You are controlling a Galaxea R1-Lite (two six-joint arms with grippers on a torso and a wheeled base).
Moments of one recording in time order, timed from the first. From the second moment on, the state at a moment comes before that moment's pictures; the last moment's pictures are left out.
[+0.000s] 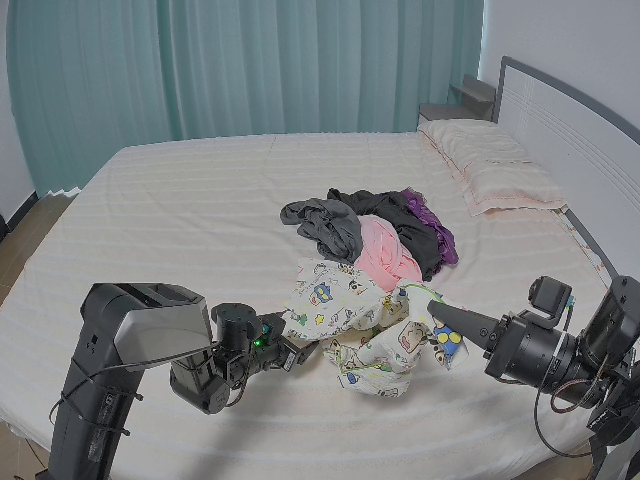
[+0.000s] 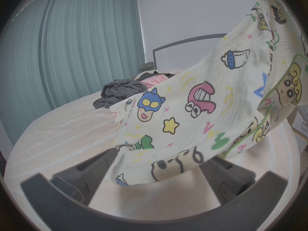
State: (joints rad) left arm -0.44 2.60 -0.91 -1.33 -0.12 0.23; right arm 0.70 1.61 -0.21 -1.44 0.15 0.66
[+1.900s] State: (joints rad) left arm -0.59 1.85 -0.75 -1.29 0.36 -0.32; right arm 0.42 1.79 -0.76 -1.38 0.01 0.53
